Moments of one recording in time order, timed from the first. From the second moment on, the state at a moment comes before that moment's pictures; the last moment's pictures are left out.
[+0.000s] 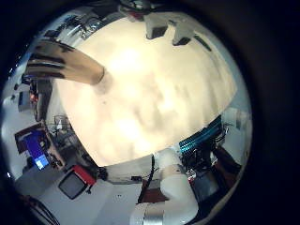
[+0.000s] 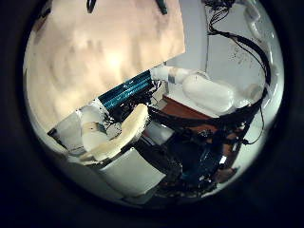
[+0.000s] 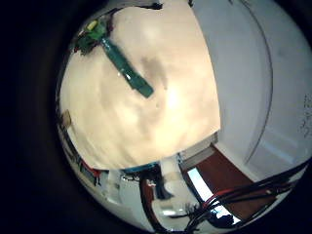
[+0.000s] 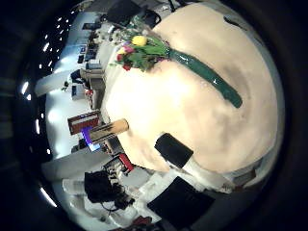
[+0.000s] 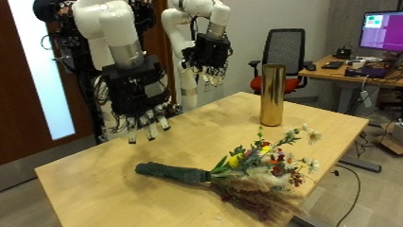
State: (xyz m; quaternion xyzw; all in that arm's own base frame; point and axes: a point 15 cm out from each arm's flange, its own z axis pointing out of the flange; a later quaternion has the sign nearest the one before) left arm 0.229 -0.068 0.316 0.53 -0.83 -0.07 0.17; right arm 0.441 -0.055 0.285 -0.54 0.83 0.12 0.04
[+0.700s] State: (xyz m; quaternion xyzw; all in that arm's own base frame) left arm 0.233 -0.069 0.310 0.53 -0.82 -0.07 0.18; right arm 0.482 -0.070 0.190 -0.54 0.84 0.12 0.02
